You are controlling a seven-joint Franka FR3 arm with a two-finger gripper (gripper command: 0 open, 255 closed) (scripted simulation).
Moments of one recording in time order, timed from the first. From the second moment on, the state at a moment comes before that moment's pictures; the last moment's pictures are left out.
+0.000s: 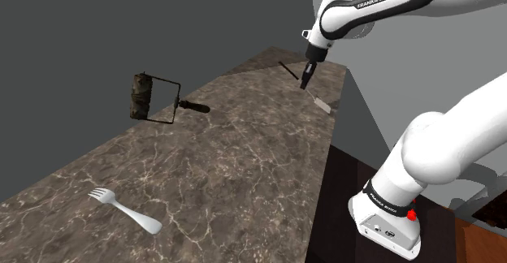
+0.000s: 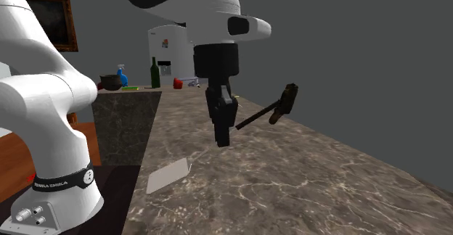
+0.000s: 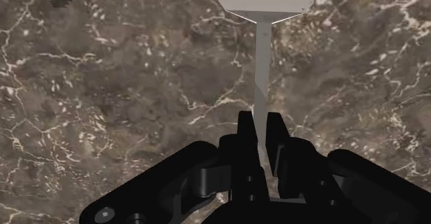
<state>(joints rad) 0.01 -0.36 -0.32 -2.43 -0.09 2.14 -0.51</state>
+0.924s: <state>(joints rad) 0.15 -0.50 -0.04 -2.57 -0.01 2.14 -0.14</state>
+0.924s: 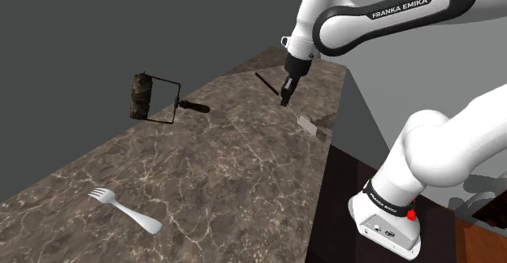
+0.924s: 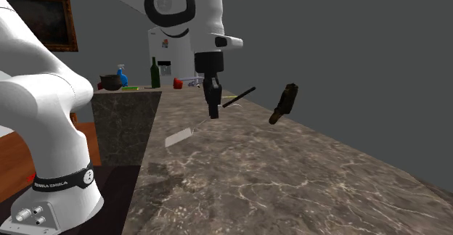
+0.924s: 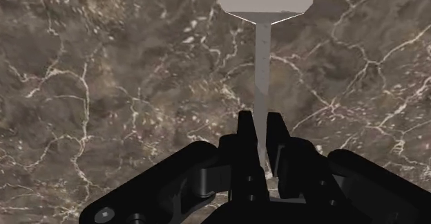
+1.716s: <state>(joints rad) 0.28 -0.42 0.20 -2.50 0.08 2.15 0.17</state>
